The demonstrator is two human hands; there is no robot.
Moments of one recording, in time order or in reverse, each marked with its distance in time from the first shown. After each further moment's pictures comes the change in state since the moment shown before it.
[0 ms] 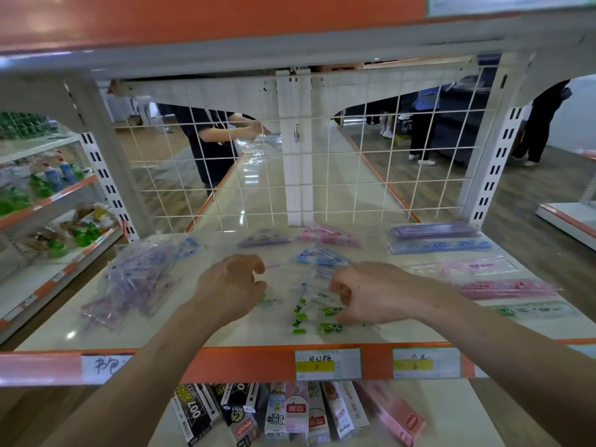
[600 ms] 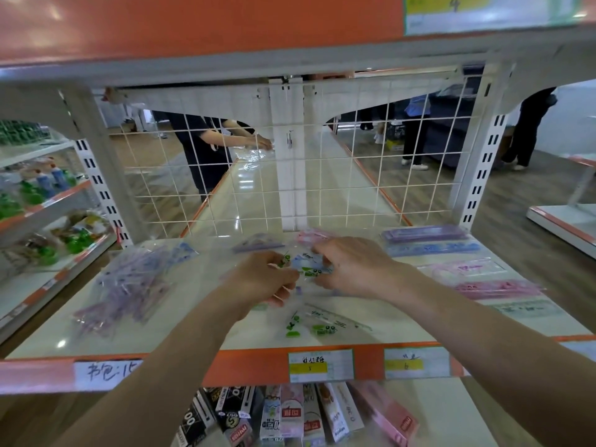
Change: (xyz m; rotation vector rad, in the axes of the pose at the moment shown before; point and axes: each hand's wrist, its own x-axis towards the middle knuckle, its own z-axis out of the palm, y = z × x) left_hand 0.009 0.042 0.006 -0.883 -0.282 -0.177; right_hand 0.021 0.002 -0.011 -0.002 0.389 -0.062
